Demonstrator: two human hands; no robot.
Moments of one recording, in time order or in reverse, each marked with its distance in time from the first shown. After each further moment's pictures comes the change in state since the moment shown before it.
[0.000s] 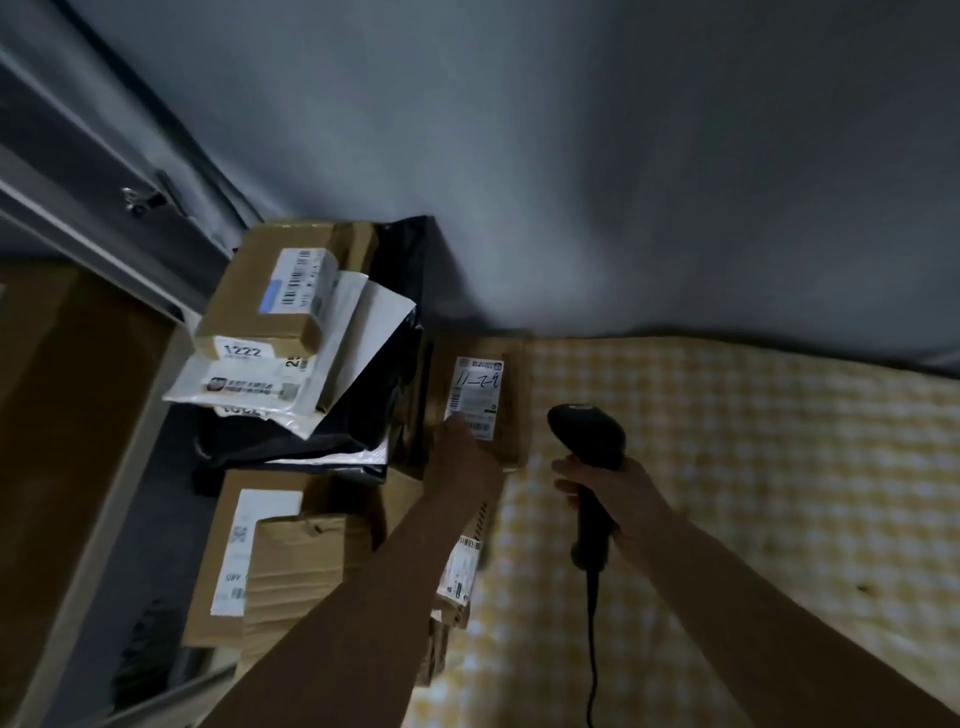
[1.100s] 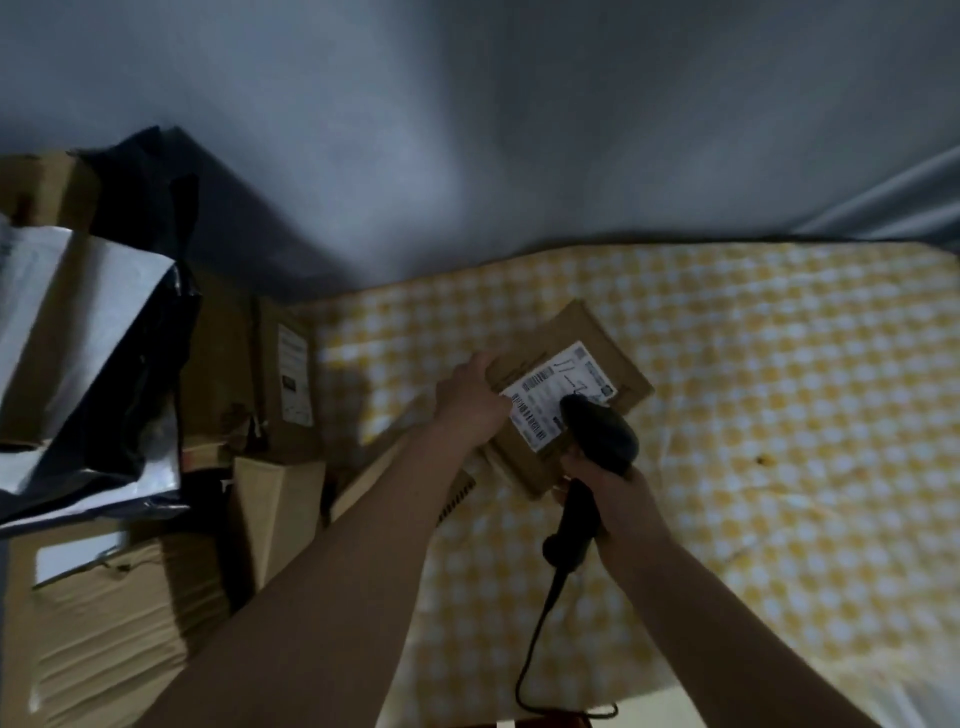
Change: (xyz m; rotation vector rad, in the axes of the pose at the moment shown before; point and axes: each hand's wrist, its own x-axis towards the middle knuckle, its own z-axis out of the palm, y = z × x) left_hand 0.021 0.071 0.110 0.063 -0.398 0.245; right_hand -0.012 0.065 -0.083 0.382 0.363 0.067
